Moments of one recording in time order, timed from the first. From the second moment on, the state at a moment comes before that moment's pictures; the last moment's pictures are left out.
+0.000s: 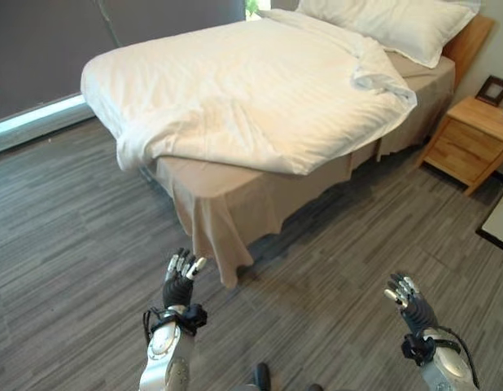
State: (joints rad) left arm 0.11 0.26 0.00 0.23 -0.61 -0.22 0.10; right arm 0.21 -0.33 0.05 0.22 0.55 -0.14 0.04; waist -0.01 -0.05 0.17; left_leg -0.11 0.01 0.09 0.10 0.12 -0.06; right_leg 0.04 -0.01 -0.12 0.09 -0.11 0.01
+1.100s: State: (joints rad) left arm 0.09 0.32 0.03 0.35 -0.72 -0.23 0.11; right arm 0.26 -0.28 0.01 0.19 0.59 -0.14 0.00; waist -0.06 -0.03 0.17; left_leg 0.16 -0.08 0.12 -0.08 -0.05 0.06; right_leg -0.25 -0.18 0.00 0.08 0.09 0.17
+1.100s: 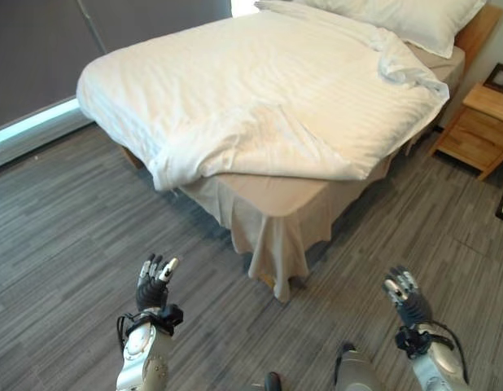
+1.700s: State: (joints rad) left arm 0.14 0.21 0.00 0.31 -0.74 -0.23 0.09; right arm 0.09 -0.39 -0.01 0.28 0.55 -0.15 -0.04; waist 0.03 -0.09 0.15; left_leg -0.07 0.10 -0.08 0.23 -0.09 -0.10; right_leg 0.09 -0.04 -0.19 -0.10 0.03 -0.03
